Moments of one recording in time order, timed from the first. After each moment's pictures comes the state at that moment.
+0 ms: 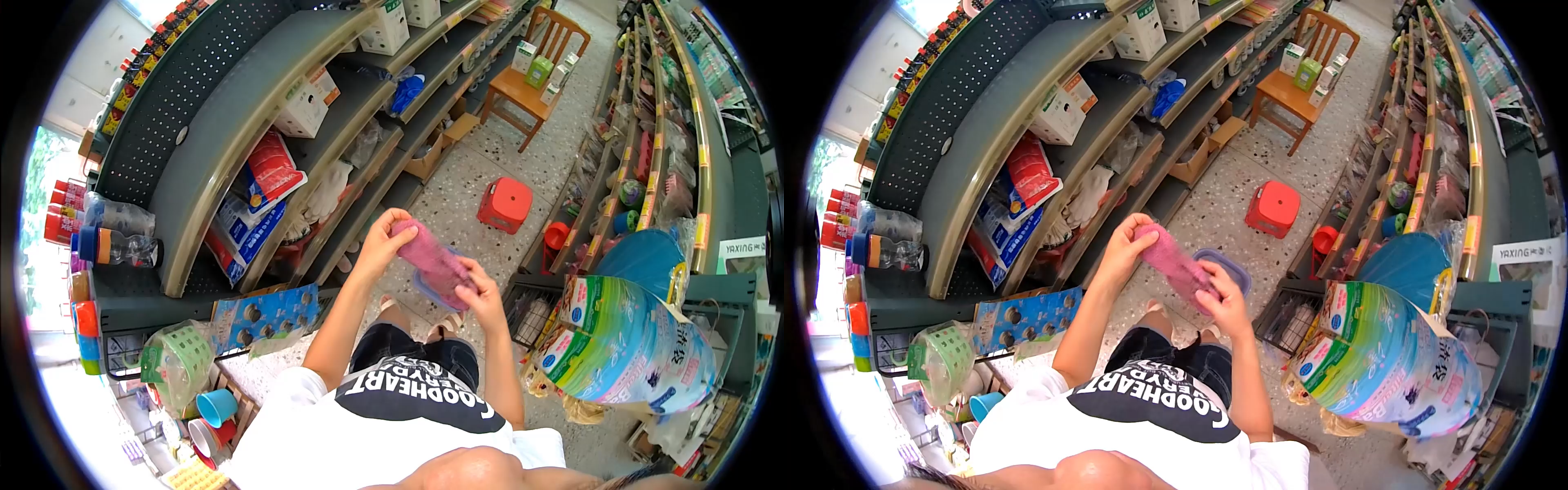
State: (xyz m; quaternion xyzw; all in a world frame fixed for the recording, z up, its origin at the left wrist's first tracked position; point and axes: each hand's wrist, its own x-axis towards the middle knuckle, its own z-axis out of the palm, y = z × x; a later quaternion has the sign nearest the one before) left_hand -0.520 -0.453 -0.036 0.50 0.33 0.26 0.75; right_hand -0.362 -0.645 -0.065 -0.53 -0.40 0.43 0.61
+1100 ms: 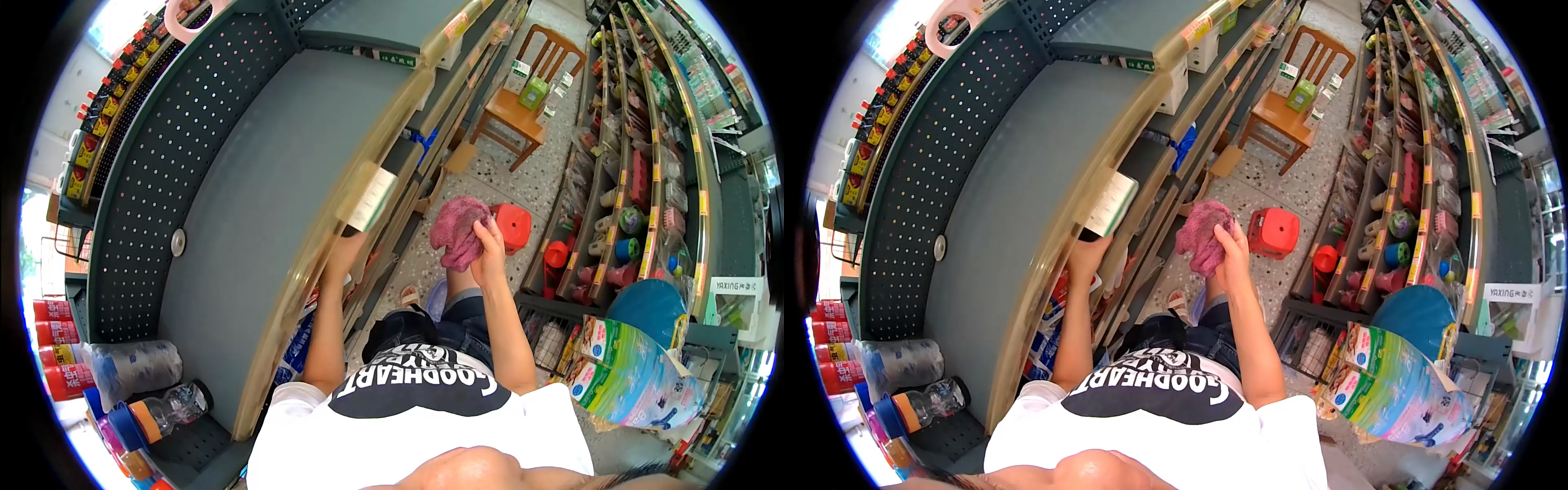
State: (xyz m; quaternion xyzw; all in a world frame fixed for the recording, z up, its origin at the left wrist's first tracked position) left_hand -0.578 -0.179 -0.008 0.70 0.54 0.29 0.38; right_hand -0.362 -0.339 -0.033 -0.37 -0.09 0.45 0.81
